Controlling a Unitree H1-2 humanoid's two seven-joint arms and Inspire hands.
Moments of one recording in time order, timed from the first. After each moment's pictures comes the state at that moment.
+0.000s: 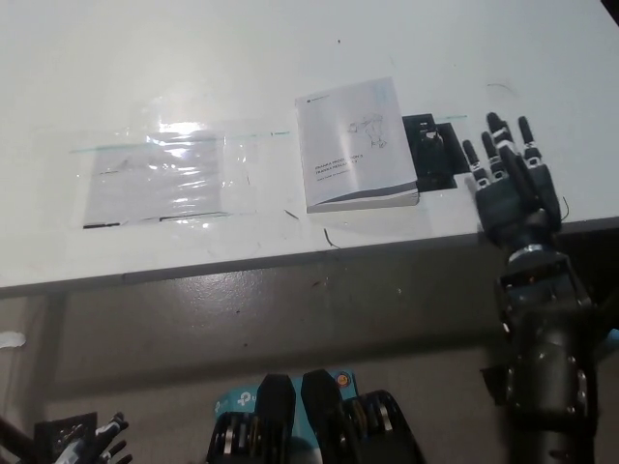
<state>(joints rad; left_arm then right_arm) -0.20 0.17 0.41 0.77 -0.41 0.20 -0.17 -0.61 0.14 -0.32 0.21 0.83 0.25 -0.33</state>
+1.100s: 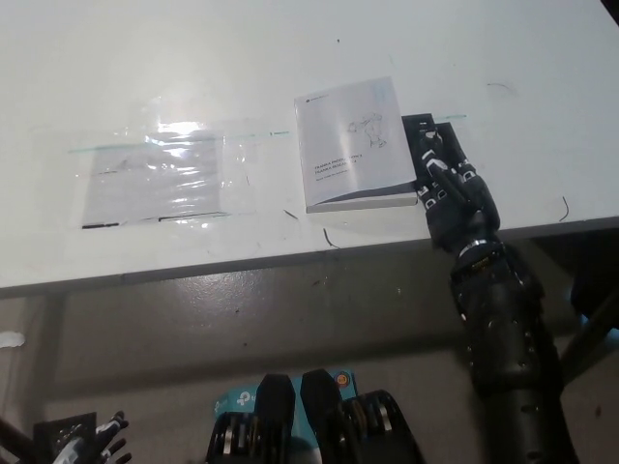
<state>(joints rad) -0.20 0.18 0.40 0.76 -0.42 0.20 -0.17 -0.71 0.13 -0.31 0.55 0.67 0.20 -0.21</state>
